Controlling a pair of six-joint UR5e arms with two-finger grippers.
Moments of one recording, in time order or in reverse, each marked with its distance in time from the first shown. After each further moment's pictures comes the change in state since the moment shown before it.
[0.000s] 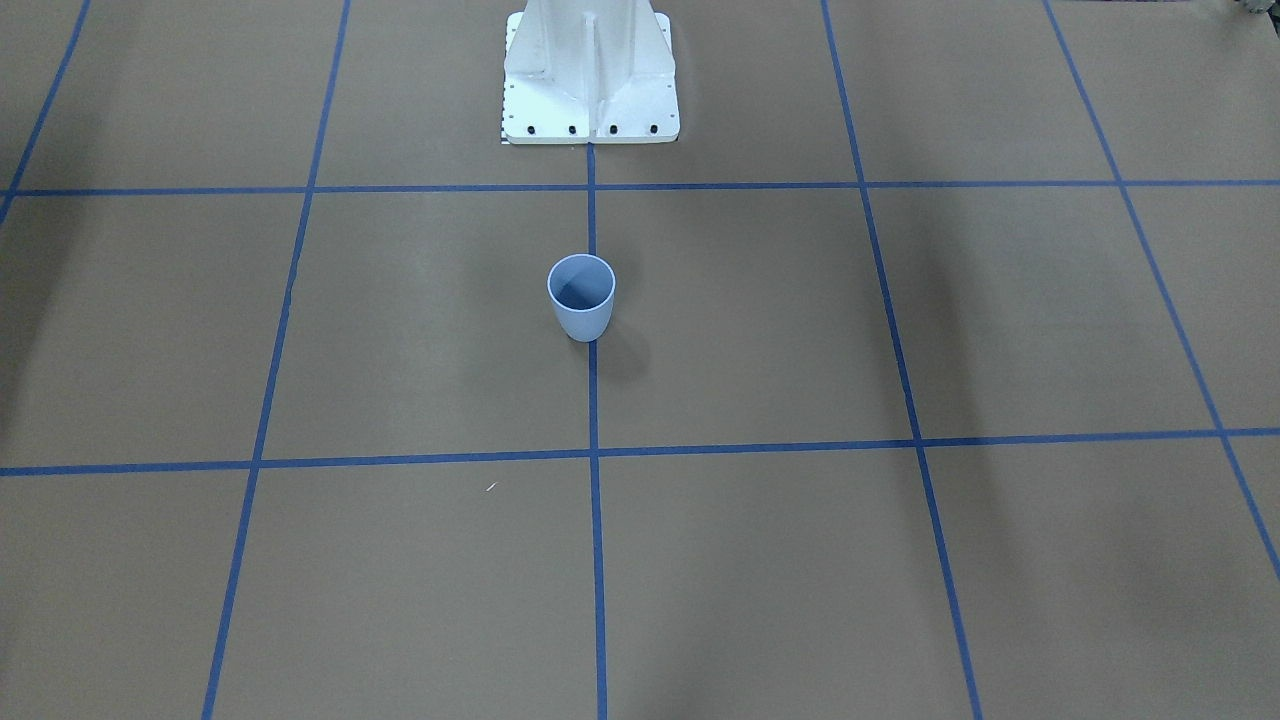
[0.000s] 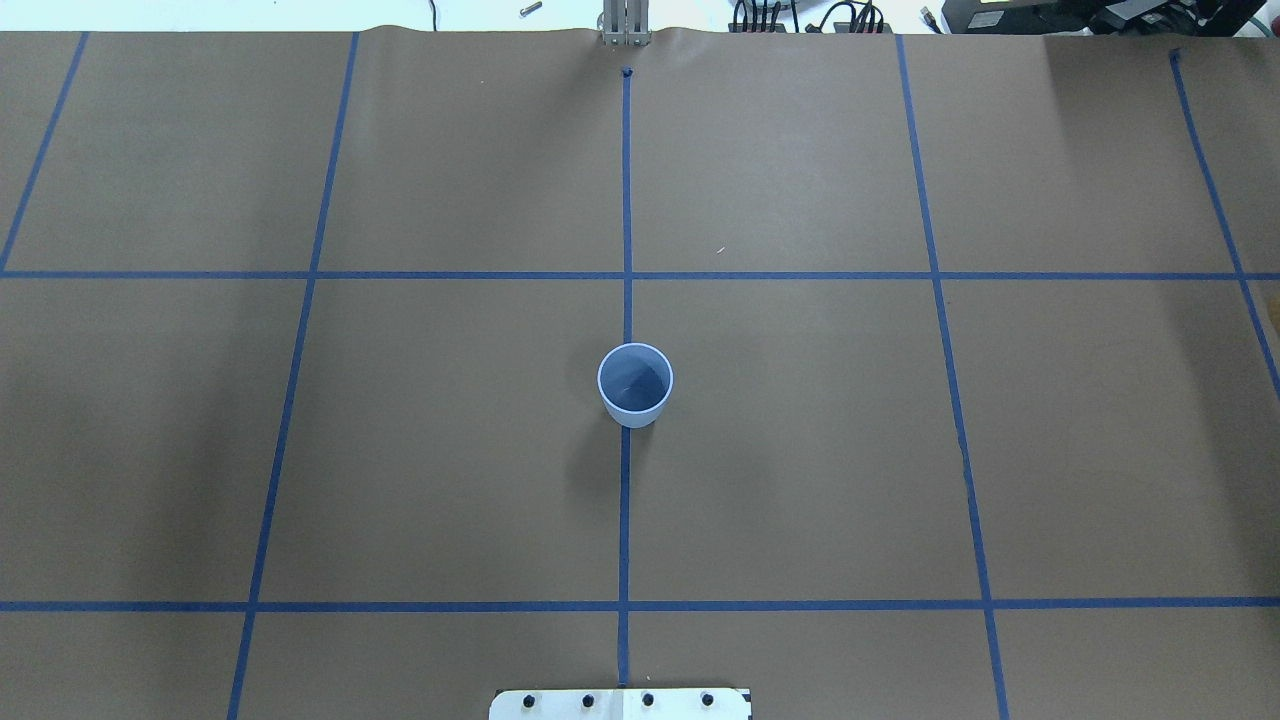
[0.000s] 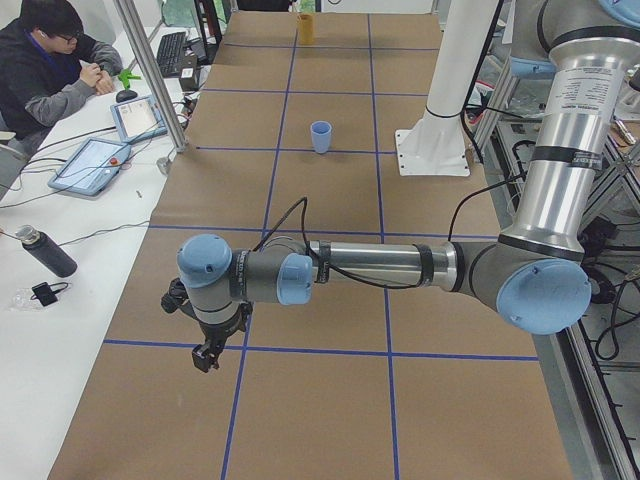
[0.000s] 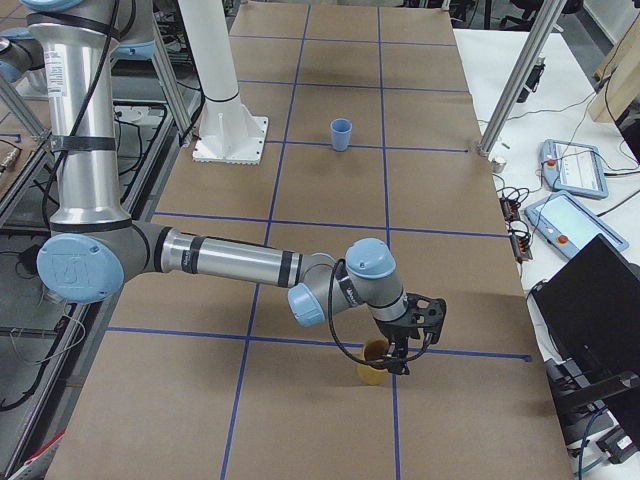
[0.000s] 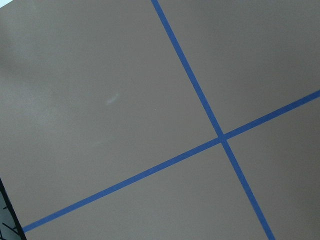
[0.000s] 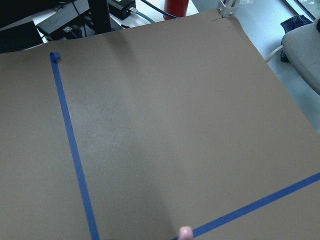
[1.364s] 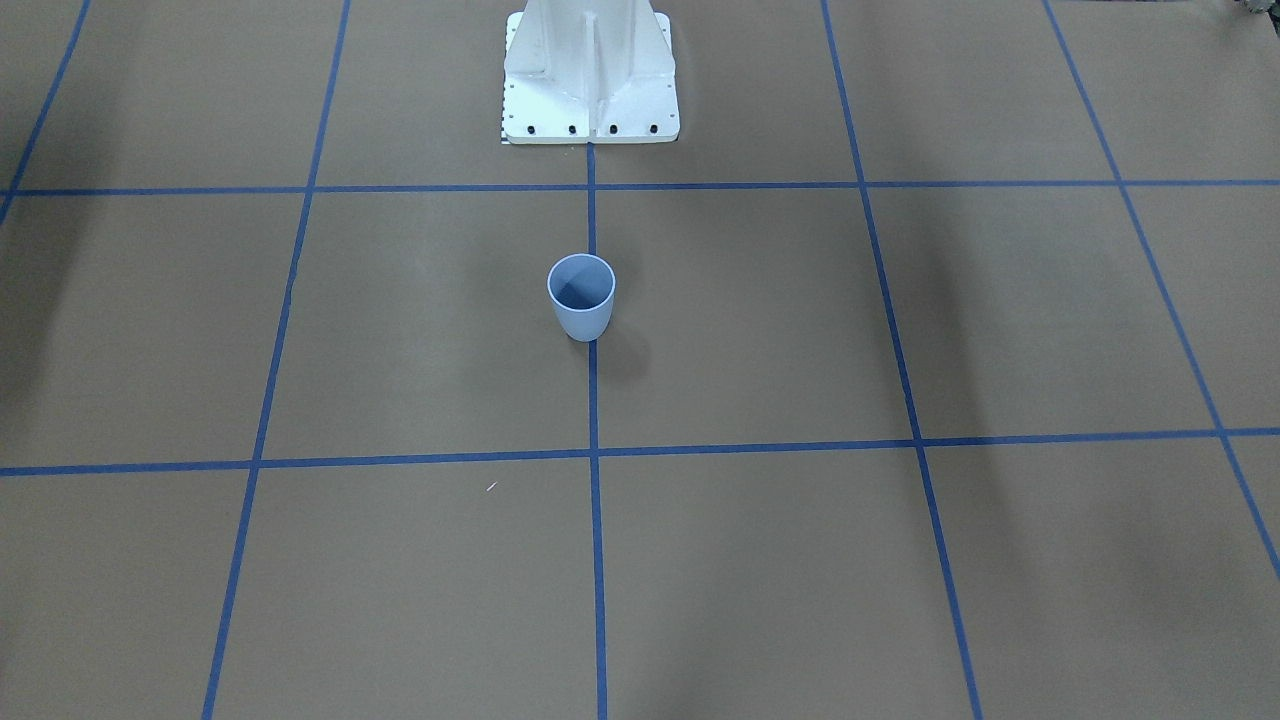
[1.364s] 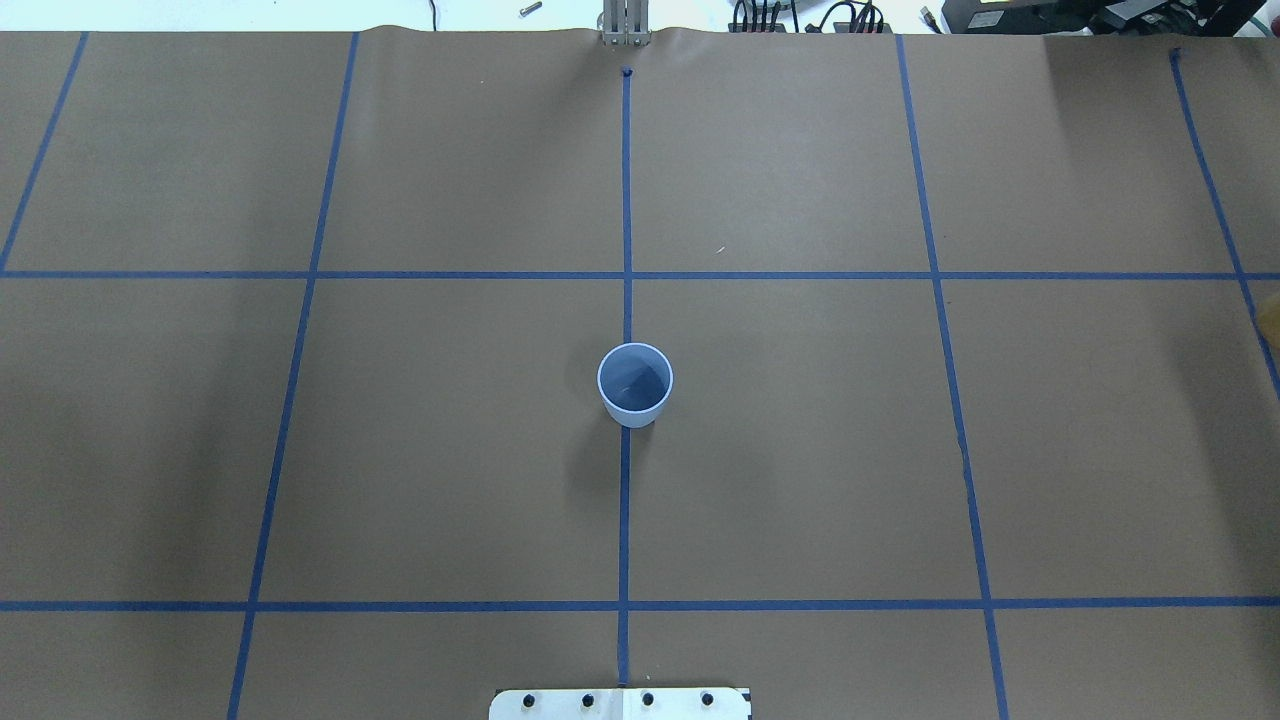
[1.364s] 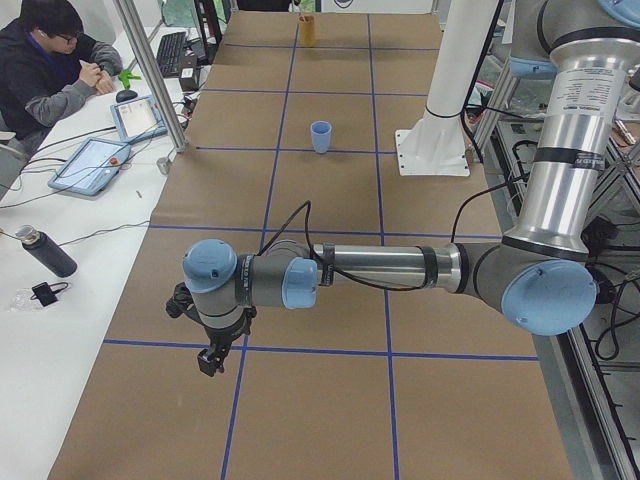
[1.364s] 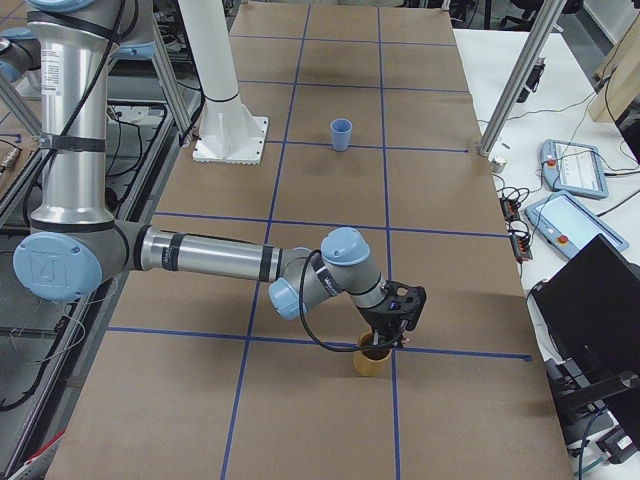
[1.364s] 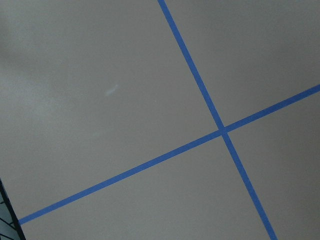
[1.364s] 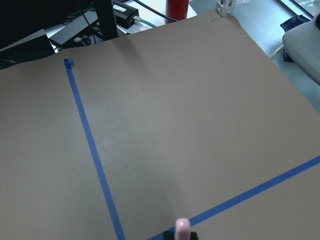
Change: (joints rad) left arm 0.000 0.013 -0.006 0.000 -0.001 -0.009; right arm -0.029 -0.118 0.148 0.057 -0.023 0.104
